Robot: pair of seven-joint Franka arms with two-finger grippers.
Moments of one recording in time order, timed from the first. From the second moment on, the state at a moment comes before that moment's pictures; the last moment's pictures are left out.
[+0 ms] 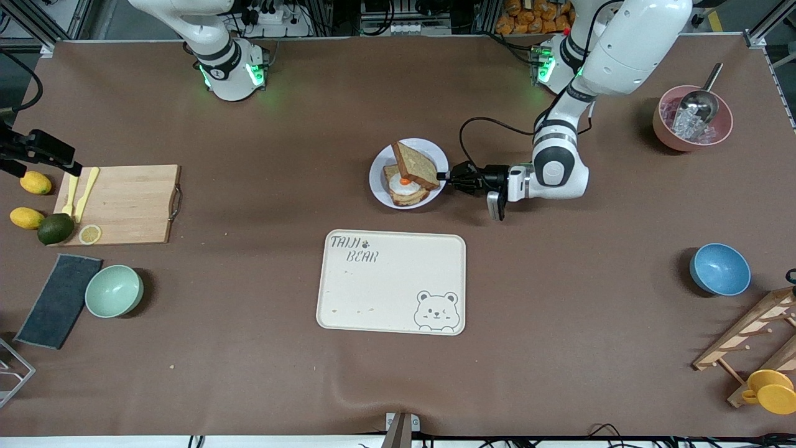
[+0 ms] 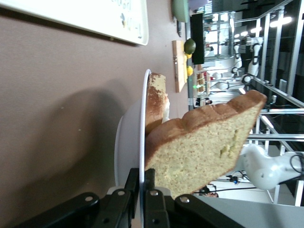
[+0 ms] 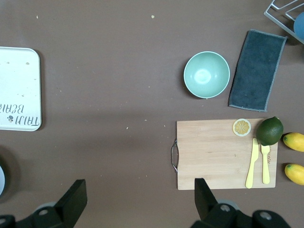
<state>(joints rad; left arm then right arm) -0.20 0.54 -0.21 -2.29 -1.65 1.97 1.31 -0.04 0.01 -0.04 -1.54 0.01 1.55 -0.09</state>
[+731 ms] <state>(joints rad) -0.09 0.54 -0.21 -2.26 -1.80 1.91 1.31 -0.04 0.02 -0.04 -1.54 0.01 1.54 -0.09</state>
